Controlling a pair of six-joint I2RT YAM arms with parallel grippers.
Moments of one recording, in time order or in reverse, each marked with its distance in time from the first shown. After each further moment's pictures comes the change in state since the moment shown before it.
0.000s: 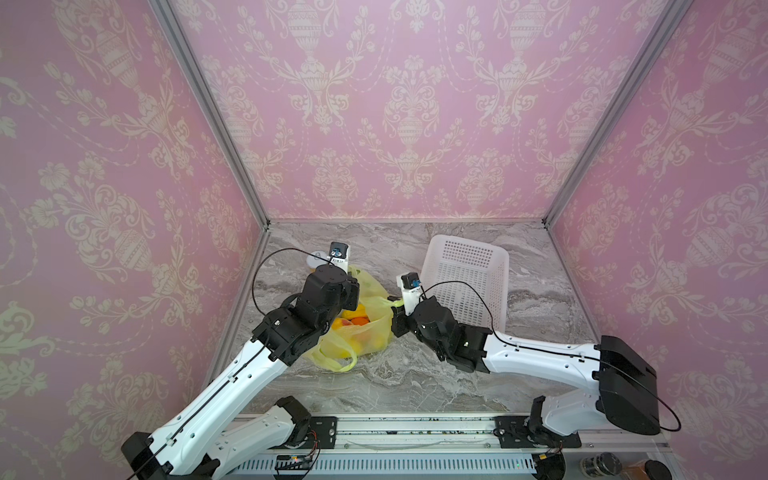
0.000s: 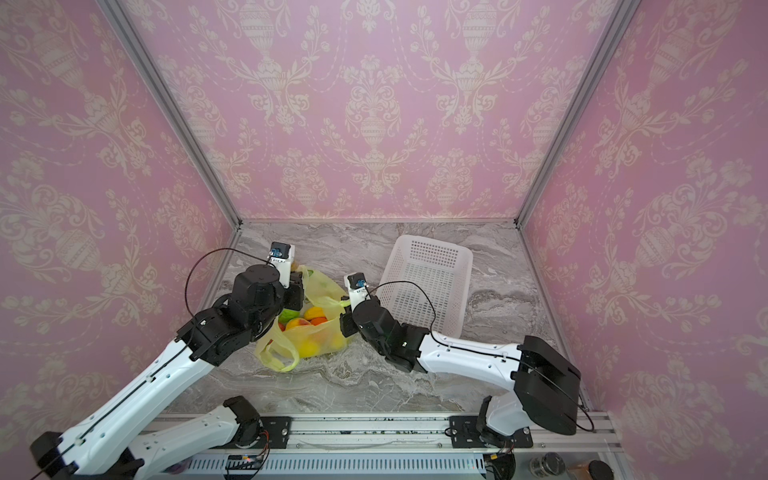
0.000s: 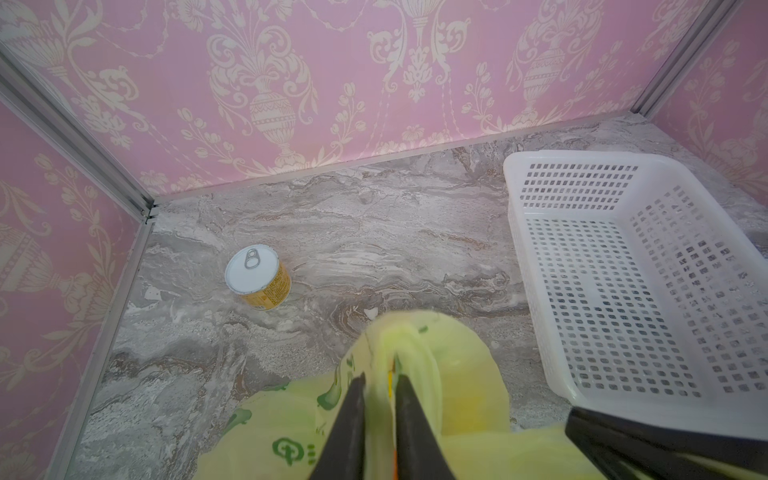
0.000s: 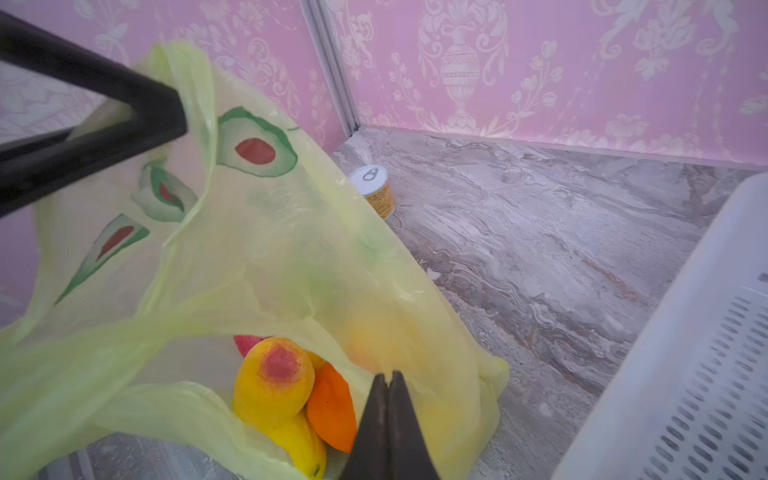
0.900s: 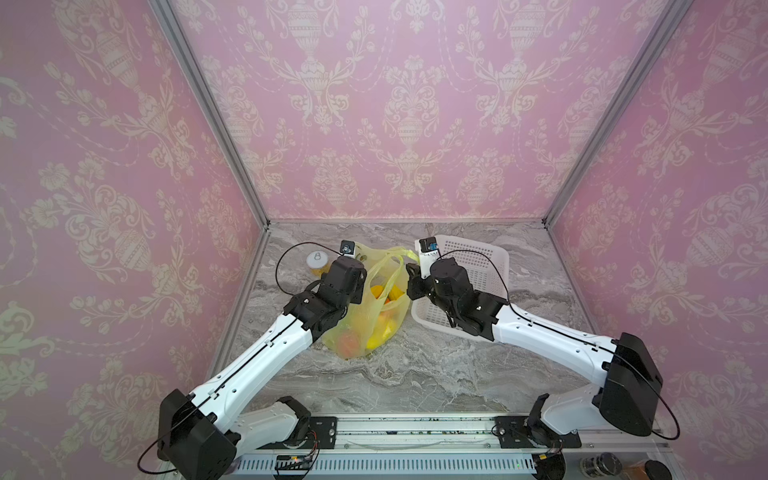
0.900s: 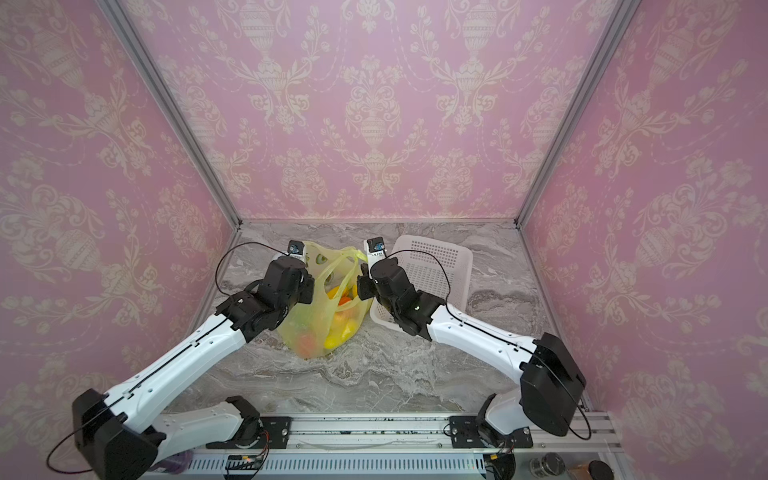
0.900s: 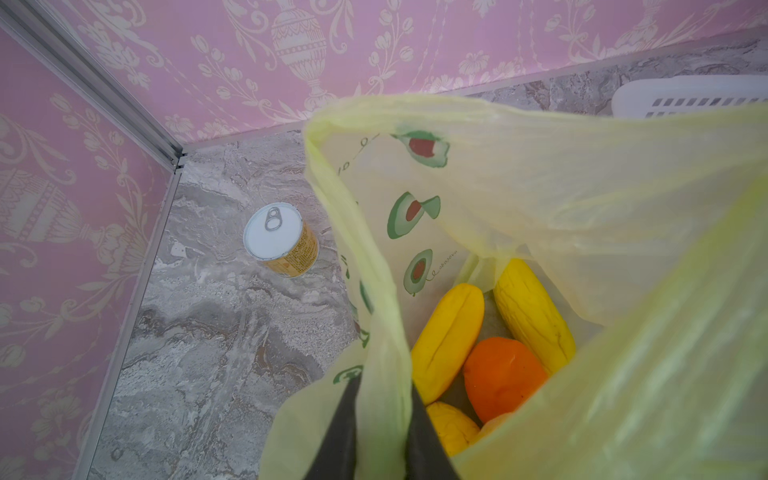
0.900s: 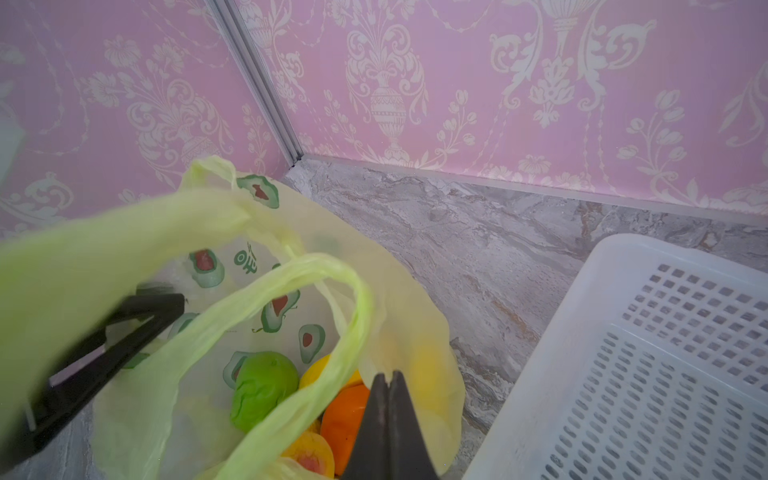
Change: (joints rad) left arm 0.071 0.210 -0.024 0.048 -0.054 -0.016; right arm -0.208 0.013 0.171 -0.176 -0.108 -0.067
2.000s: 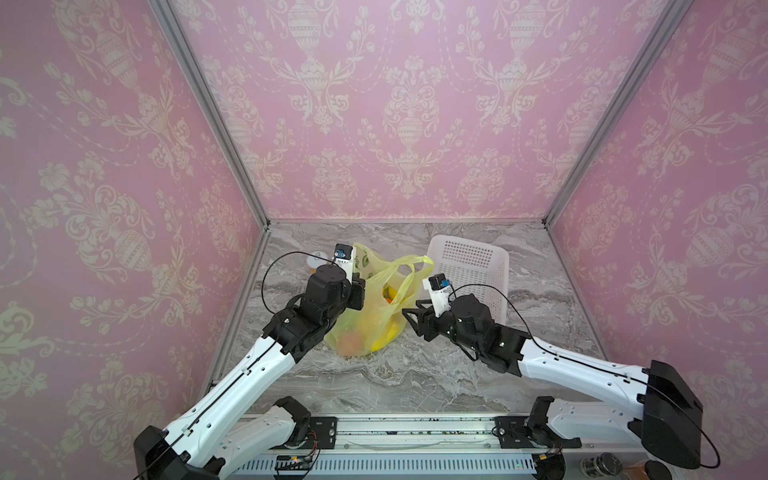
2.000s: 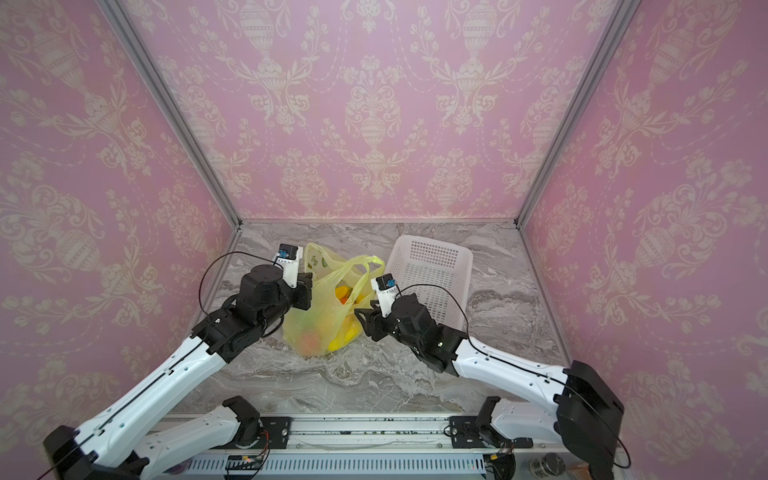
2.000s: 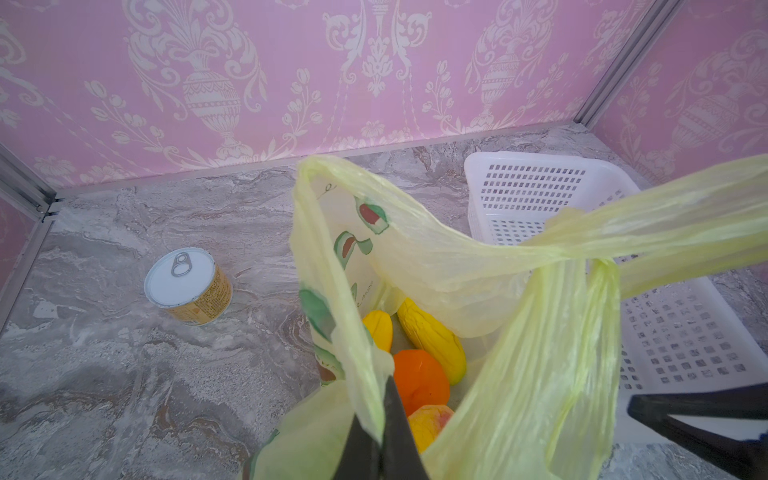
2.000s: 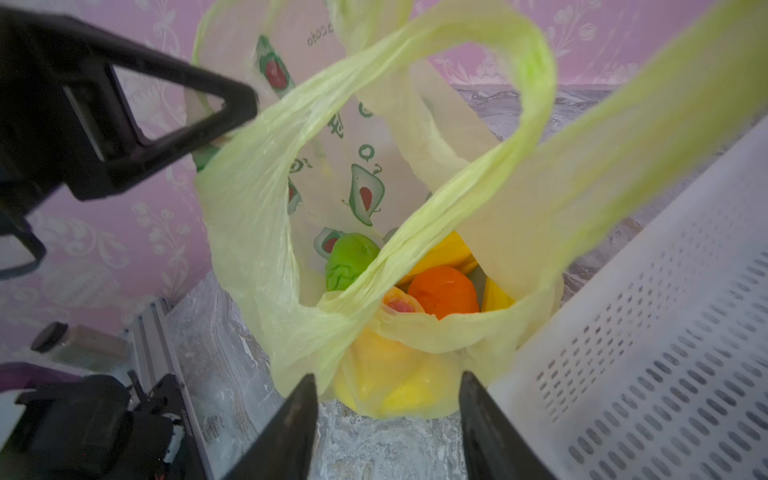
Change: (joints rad) left arm 0.001 -0.187 -0.087 0.130 0.246 0.001; right arm 0.071 -0.198 -0.340 0.146 -0.267 0.109
